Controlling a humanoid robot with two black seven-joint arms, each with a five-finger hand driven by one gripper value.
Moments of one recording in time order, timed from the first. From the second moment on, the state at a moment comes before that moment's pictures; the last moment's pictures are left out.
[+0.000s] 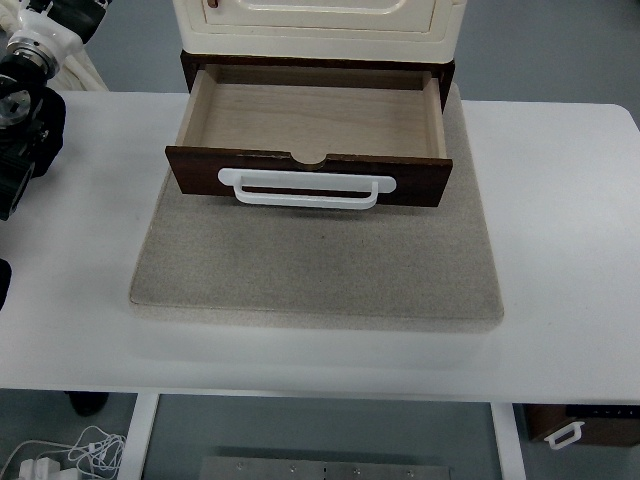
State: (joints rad) left arm -1.10 0.34 -0.89 -0.35 -0.39 -0.31 -0.01; right arm -0.01 0.00 -0.01 0.17 -0.04 0.07 0.03
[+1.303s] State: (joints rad) left arm -1.10 0.34 -0.87 -0.34 -0.38 -0.31 -0.01; right arm -0.01 0.00 -0.01 0.17 -0.04 0.07 0.03
